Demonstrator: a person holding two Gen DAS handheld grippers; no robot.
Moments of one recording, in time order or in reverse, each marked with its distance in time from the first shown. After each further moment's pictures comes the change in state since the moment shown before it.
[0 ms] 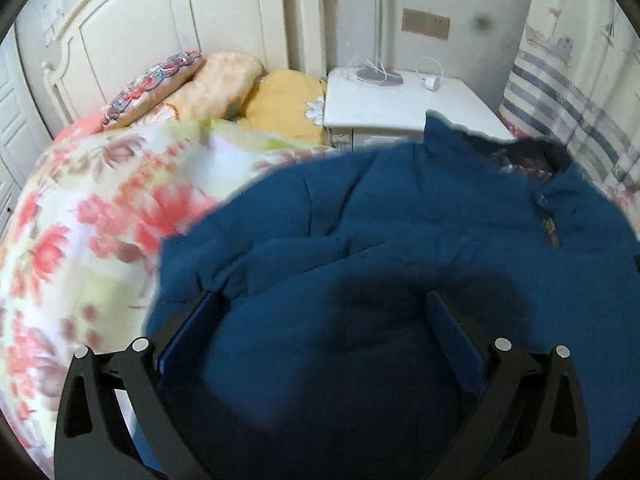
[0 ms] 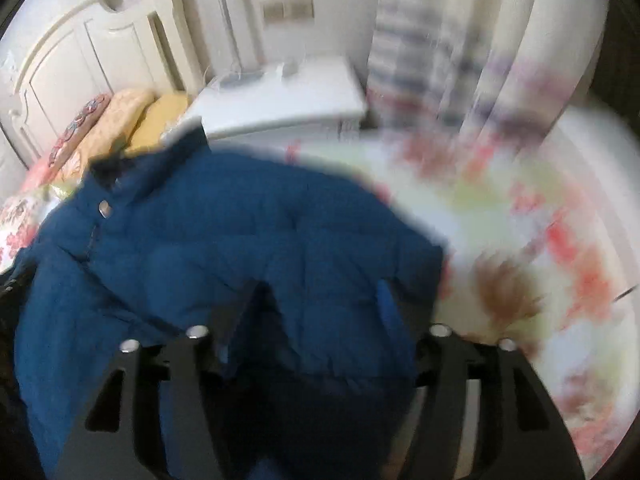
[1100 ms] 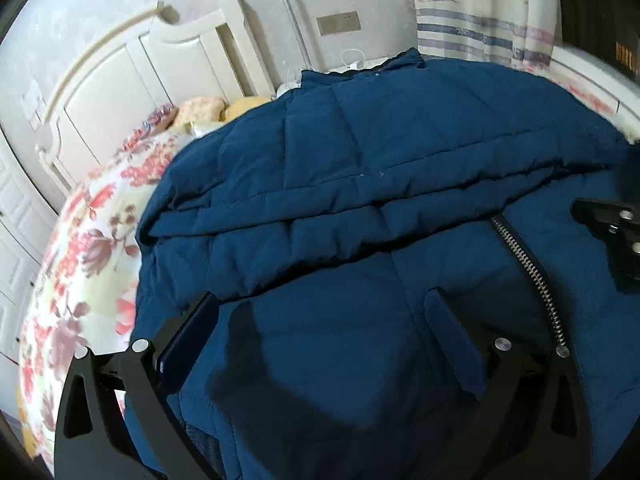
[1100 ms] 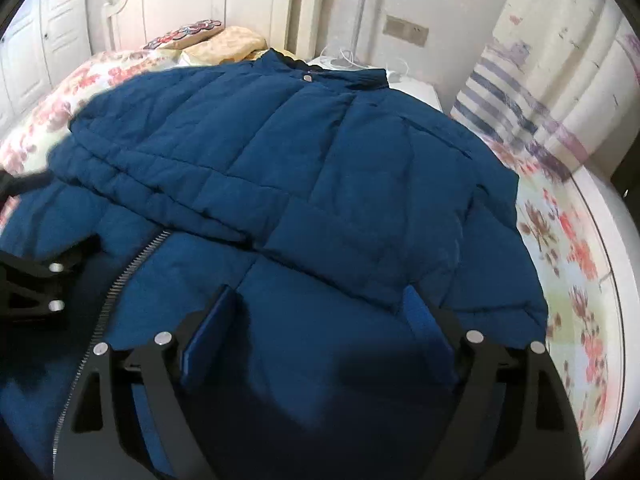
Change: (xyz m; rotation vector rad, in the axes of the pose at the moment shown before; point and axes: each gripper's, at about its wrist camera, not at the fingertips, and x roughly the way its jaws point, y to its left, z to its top) left arm -0.116 -0.054 -0.166 0.284 -0.080 0.024; right arm -0.105 0.130 -0.163 -0.389 -0.042 0.002
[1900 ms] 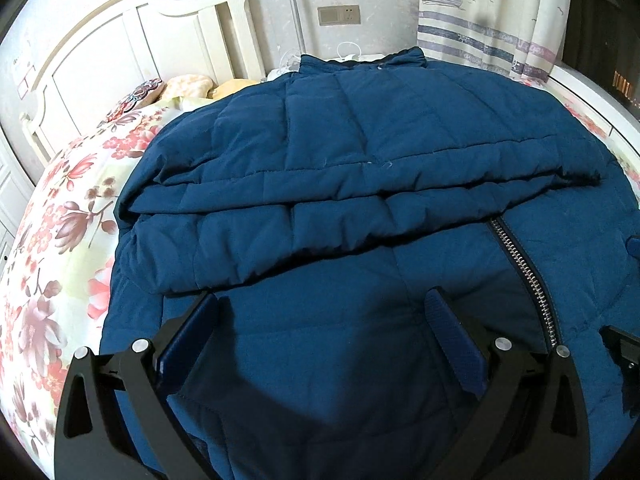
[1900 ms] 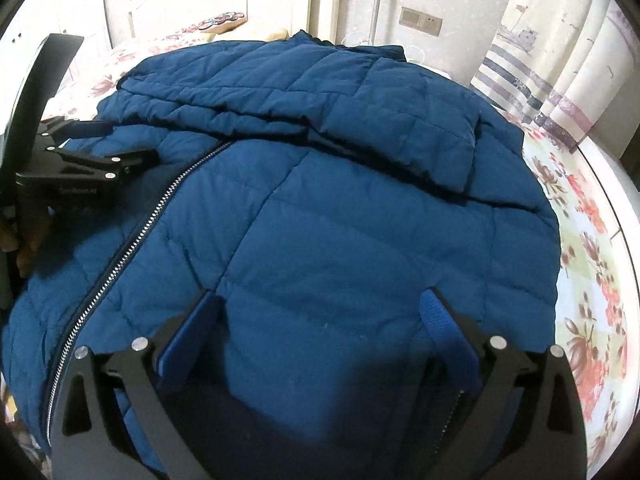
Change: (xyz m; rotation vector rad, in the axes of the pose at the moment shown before) left arm 0.001 0.007 -0.010 -0.074 0.028 -0.092; right arm -0.027 0.014 -0.069 -0.017 0.018 0.071
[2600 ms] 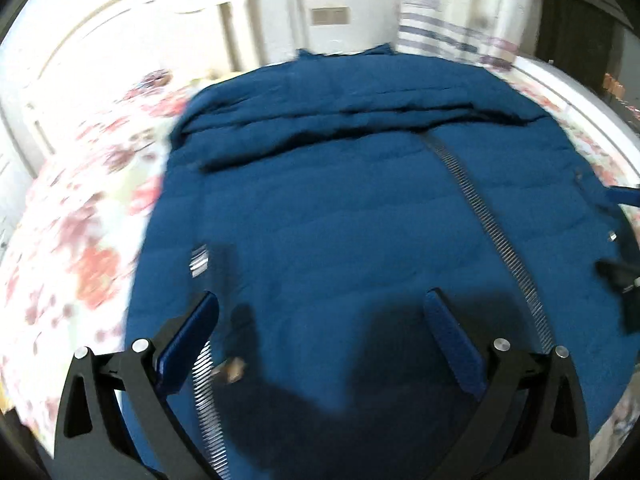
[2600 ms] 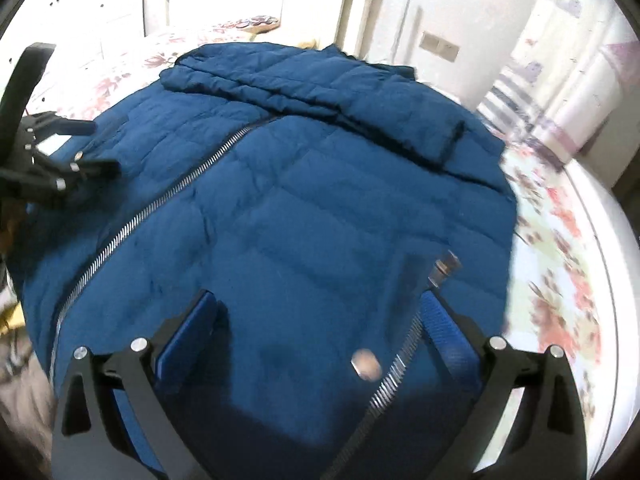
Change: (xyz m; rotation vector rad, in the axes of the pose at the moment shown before) left arm -0.088 0.010 -0.098 -0.013 0.015 -0.018; right arm -0.068 0.006 -0.063 -0.129 -0.045 -0.013
